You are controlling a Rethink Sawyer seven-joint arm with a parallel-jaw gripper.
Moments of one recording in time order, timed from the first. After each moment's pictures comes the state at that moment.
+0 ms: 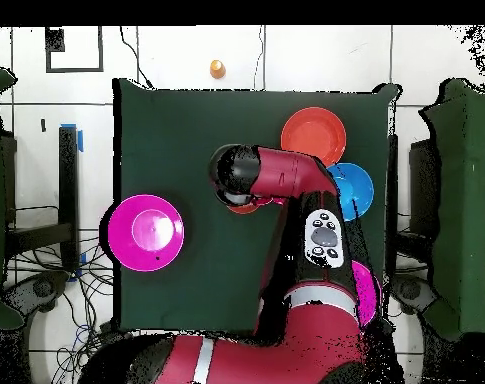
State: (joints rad) arm -0.19 -0.48 -0.04 1.39 -0.07 0.74 1.93
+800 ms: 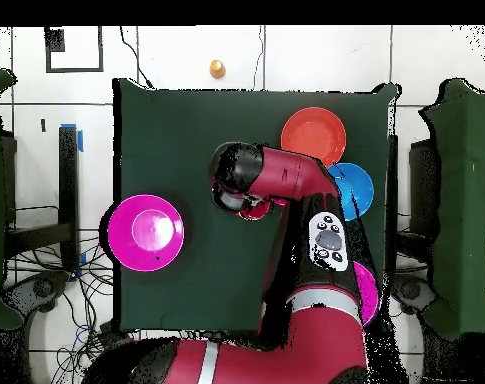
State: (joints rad) arm -0.20 -0.50 -0.02 1.42 -0.01 0.94 1.93
